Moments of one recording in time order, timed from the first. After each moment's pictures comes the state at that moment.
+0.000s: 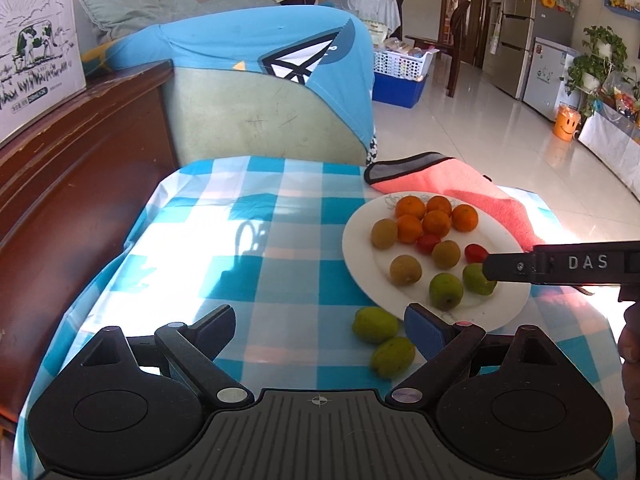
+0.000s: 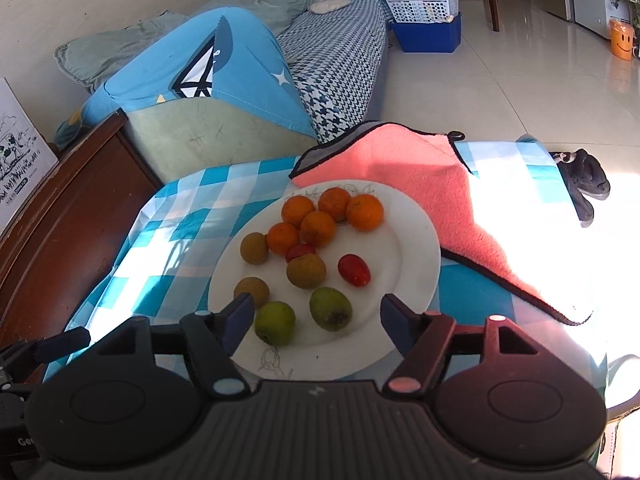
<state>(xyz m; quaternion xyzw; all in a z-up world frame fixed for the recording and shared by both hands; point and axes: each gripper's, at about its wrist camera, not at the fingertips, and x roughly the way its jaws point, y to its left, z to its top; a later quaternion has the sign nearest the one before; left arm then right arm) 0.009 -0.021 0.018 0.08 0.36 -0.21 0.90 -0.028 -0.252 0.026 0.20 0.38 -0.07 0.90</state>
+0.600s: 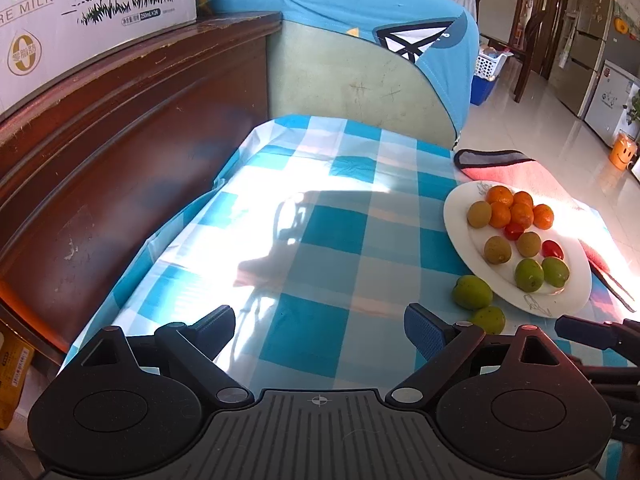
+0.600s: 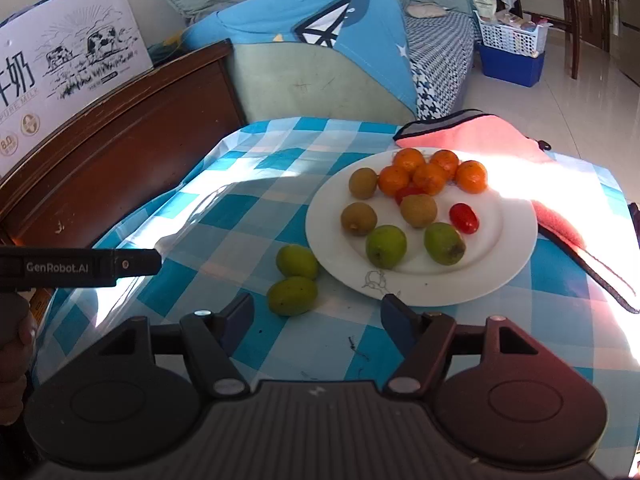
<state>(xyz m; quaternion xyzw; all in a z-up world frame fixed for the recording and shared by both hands) 0.018 0.044 0.009 0.03 0.41 -0.12 0.90 -0.054 -0.168 0.008 0.10 0.38 0.03 0.92</state>
